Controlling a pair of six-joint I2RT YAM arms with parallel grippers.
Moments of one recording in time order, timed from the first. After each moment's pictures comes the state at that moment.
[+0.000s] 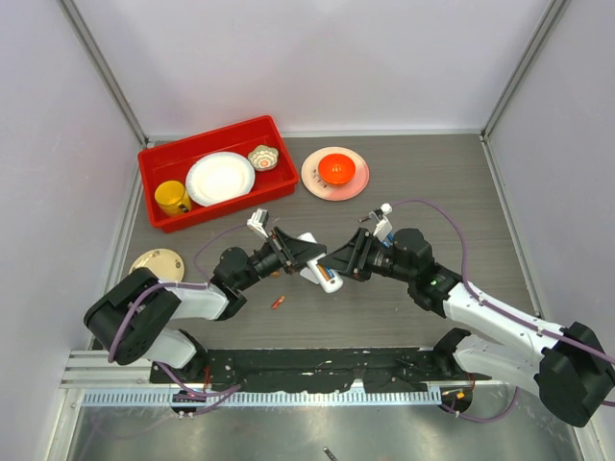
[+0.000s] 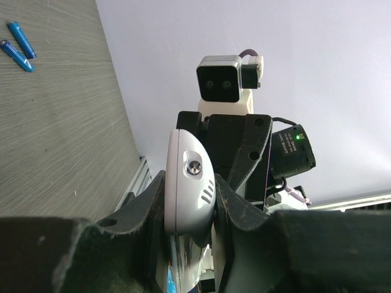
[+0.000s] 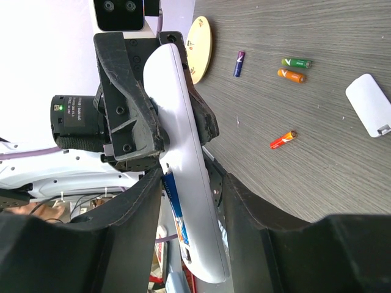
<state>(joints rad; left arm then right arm) -0.71 1.44 0.32 1.26 0.30 -1.44 0.69 0.99 0.49 0.24 -0.40 1.13</state>
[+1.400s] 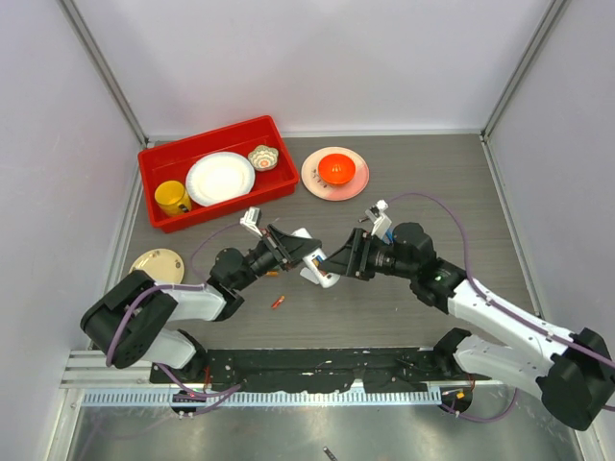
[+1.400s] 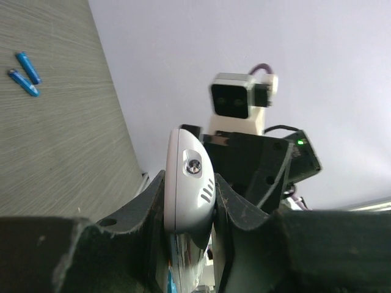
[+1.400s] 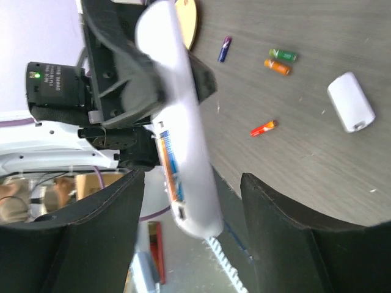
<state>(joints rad) -0.70 1.41 0.31 1.28 0.25 -1.41 0.68 0.98 0.55 0.13 -0.47 0.99</state>
